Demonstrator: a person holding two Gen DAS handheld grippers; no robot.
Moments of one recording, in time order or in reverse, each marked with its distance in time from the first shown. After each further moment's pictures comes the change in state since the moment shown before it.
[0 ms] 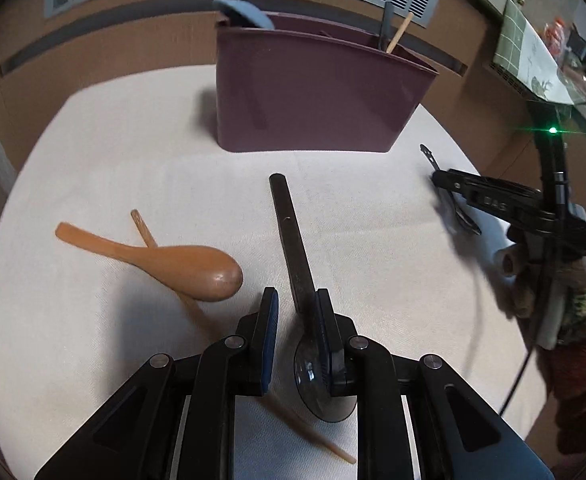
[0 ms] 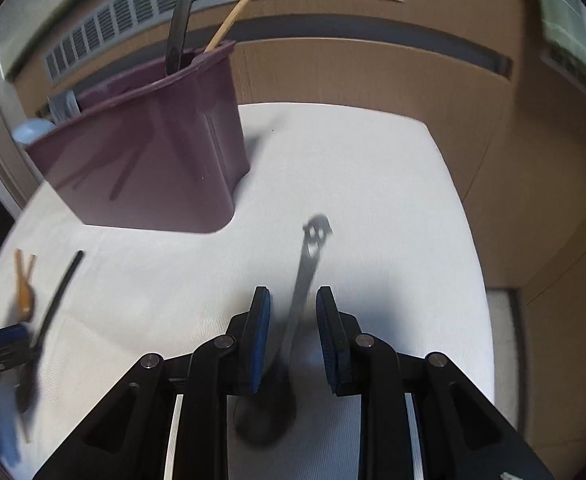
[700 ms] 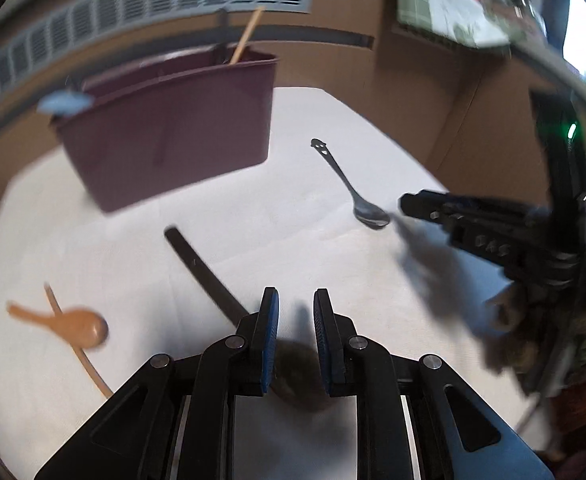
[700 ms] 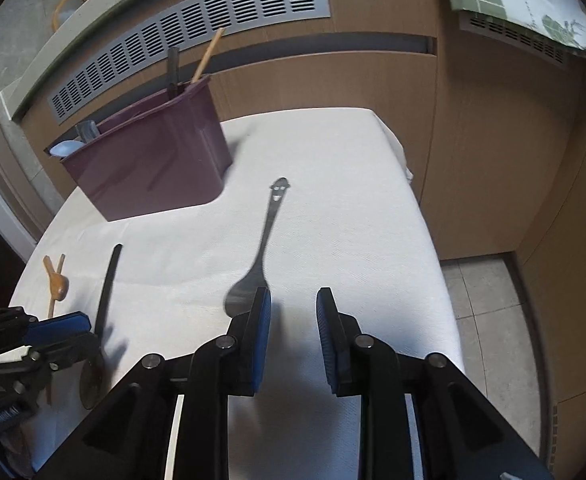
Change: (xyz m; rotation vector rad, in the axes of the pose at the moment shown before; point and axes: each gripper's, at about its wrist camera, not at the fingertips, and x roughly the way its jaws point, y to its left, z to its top) left arm 0.014 -0.118 -0.005 0.298 -0.069 0.030; right arm -0.065 -0.031 -0.065 0.181 -0.075 0.040
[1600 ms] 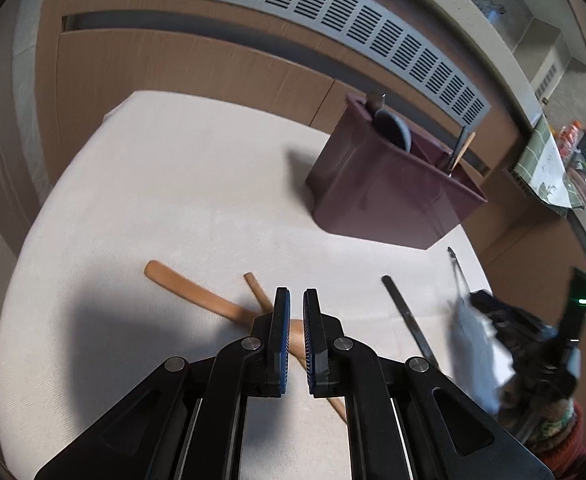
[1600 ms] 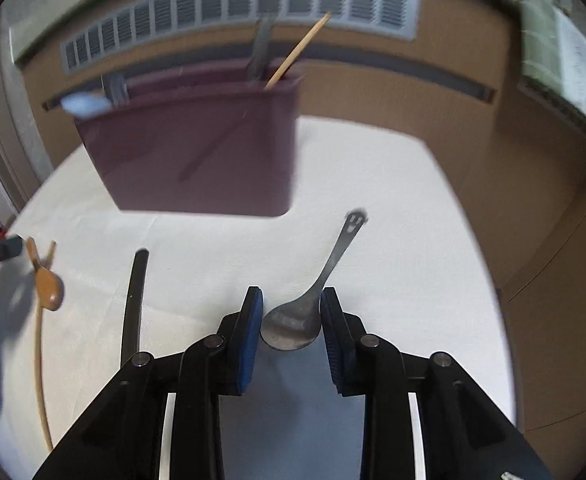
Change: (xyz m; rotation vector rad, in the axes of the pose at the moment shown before) left arm -0.038 0.203 -0.039 -0.520 -0.116 -0.073; right arm 0.014 0.080 0.014 -0.163 -0.032 -0.107
